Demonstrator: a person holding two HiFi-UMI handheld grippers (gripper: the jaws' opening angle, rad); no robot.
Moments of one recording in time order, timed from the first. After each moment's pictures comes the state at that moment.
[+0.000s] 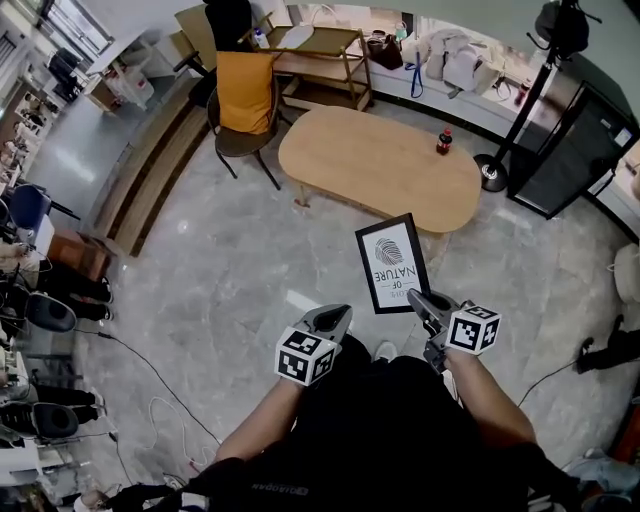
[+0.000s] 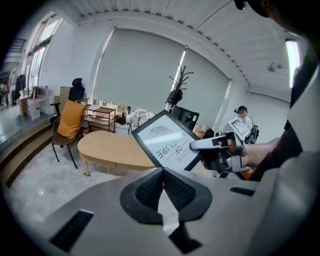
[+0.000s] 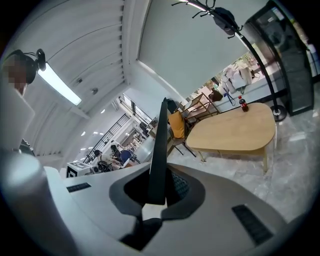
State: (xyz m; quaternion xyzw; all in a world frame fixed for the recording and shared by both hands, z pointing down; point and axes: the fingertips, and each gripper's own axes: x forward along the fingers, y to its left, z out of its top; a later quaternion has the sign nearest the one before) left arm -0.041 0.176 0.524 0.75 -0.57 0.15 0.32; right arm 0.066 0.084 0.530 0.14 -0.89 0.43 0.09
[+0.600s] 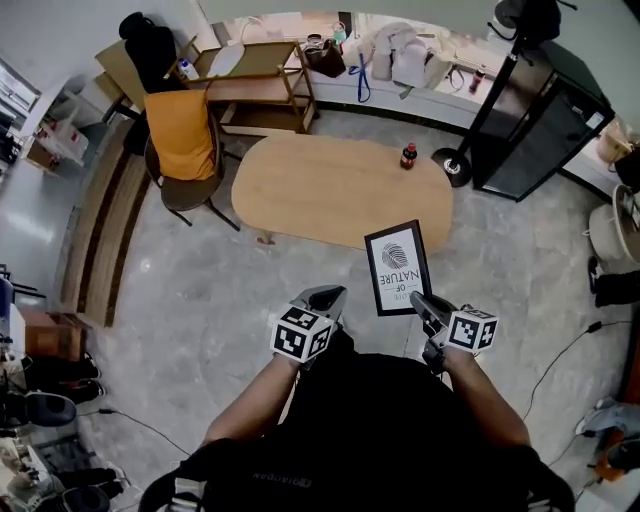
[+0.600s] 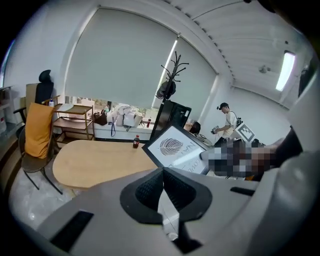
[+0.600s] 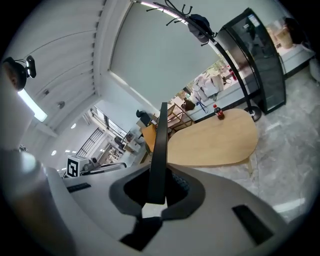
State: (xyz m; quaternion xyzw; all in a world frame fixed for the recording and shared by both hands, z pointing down) left arm -0.136 -0.044 0.545 0.81 -0.45 0.20 0.31; right arm 0.022 -0.071 0.565 0.30 -0.82 0.48 0.08
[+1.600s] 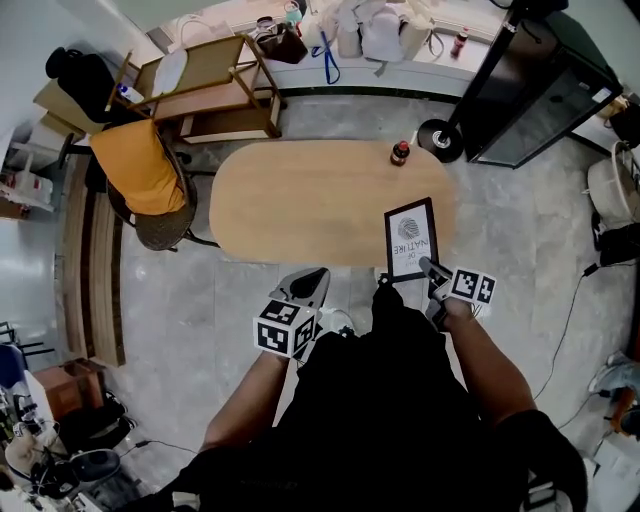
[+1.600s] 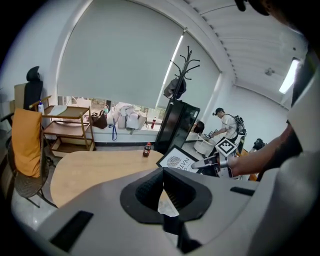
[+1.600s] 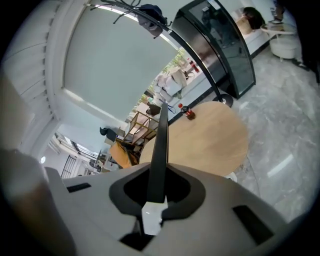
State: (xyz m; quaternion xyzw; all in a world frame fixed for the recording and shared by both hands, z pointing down) left arm -0.206 -0.237 0.564 0.82 -0.43 0.21 0.31; right arm 0.026 -0.274 0.693 0.42 -0.70 0.58 0.06
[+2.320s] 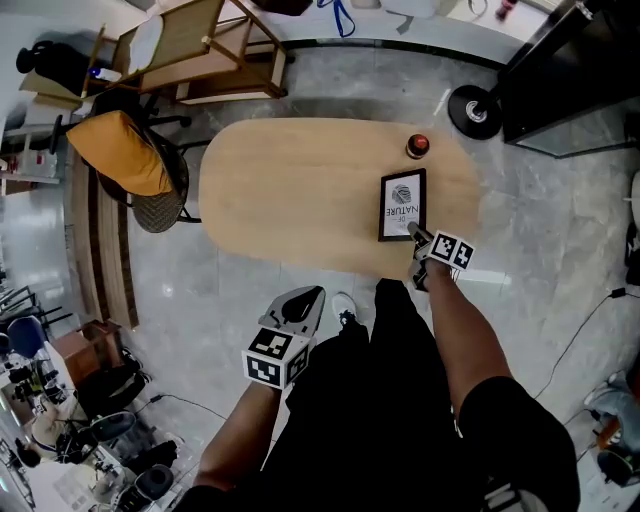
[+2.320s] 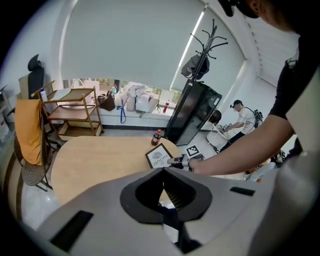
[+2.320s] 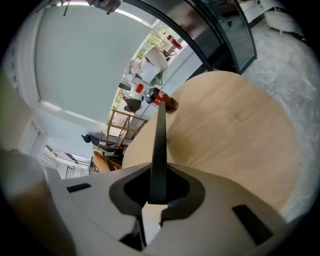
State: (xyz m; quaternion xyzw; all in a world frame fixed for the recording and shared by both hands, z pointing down) left arm -0.169 -0.340 0.635 0.74 -0.46 0.29 0.40; right arm 0.013 -0.454 0.924 0.40 -0.64 0.65 0.08
